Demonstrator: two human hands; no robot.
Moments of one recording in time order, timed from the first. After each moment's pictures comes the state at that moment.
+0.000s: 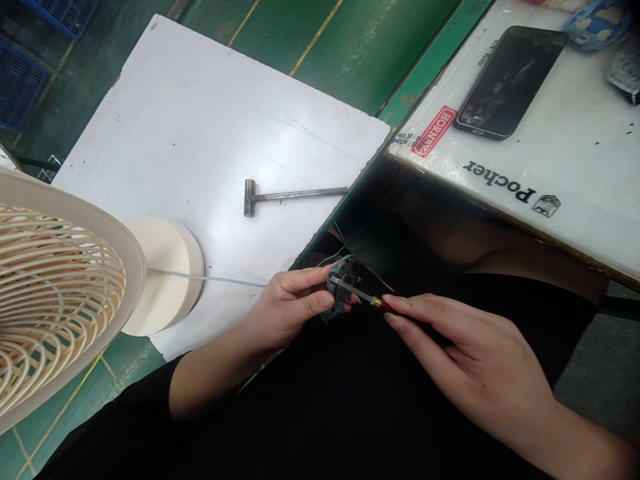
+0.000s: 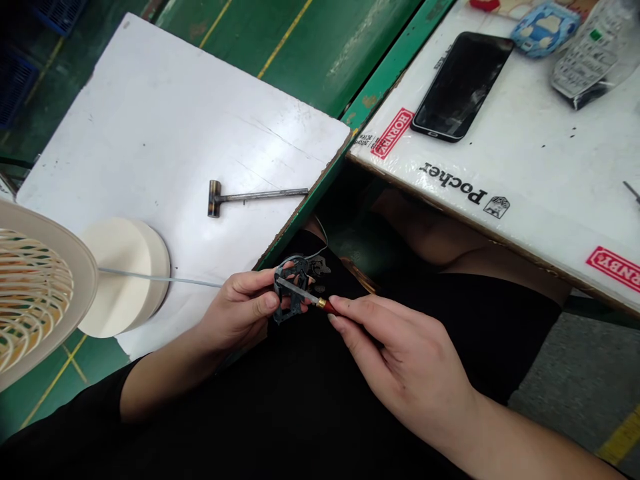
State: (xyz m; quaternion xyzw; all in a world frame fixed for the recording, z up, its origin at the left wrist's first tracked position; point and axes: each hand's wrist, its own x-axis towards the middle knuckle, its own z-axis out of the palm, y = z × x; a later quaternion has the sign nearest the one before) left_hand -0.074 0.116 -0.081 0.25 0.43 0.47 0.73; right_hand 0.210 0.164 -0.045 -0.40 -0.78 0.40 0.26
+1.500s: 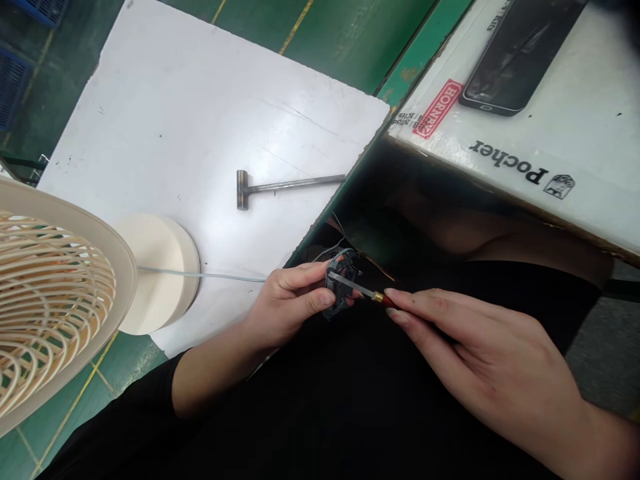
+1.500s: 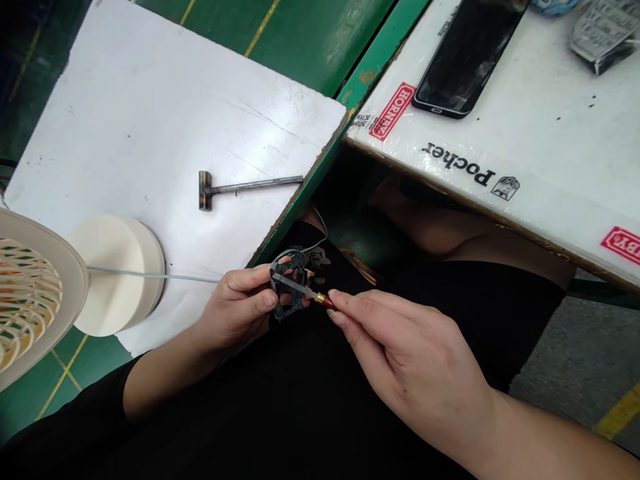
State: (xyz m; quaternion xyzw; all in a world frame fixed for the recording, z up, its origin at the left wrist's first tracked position) left_hand -0.073 0.113 -0.087 0.30 0.41 0.49 0.71; right_hand 0.213 0.164 -0.036 -0.38 -0.82 0.35 0.25
